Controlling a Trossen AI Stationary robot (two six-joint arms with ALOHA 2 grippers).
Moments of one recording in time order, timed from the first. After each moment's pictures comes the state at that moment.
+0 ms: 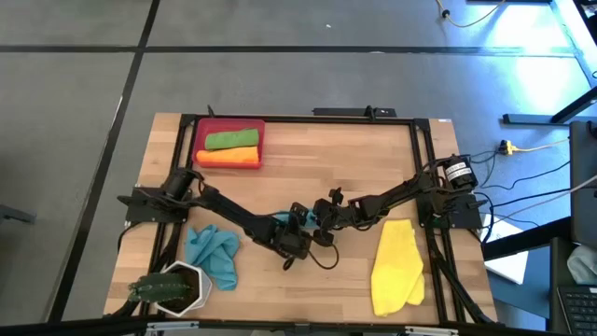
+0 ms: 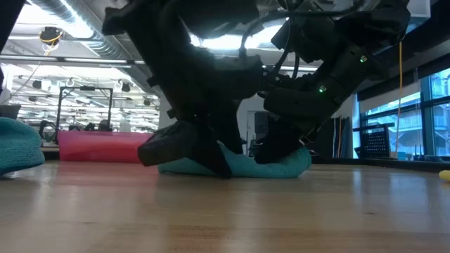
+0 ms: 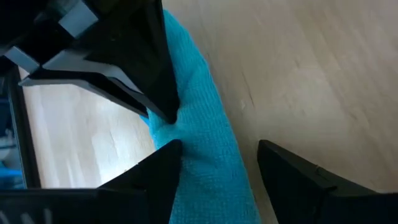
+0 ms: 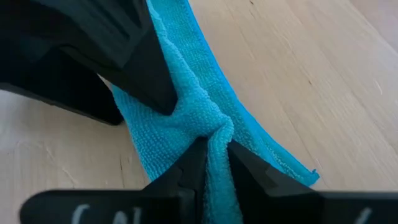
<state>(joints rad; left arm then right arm) -0.32 2.06 1.30 -0.37 -0.60 0.29 0.20 1.86 0.85 0.12 0.32 0.45</state>
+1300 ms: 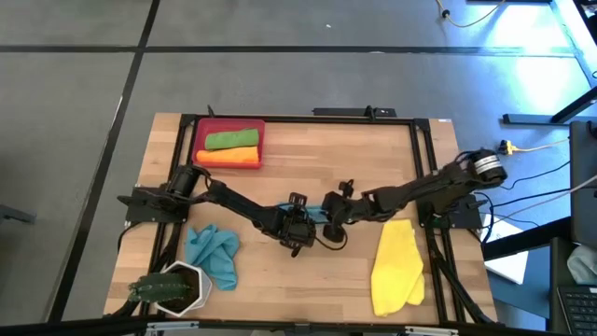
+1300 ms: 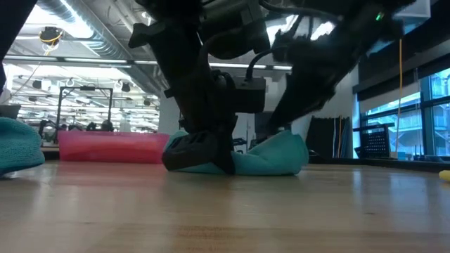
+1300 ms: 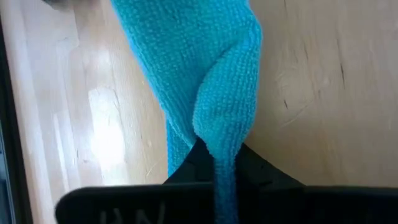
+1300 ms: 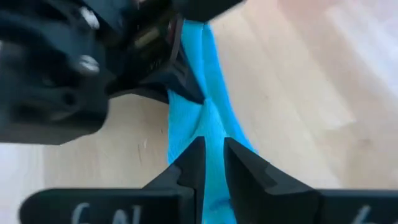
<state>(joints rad) -0.24 2.13 1.35 -0.49 -0.58 0.12 0.22 1.61 0.84 -0.09 0.33 0.44</state>
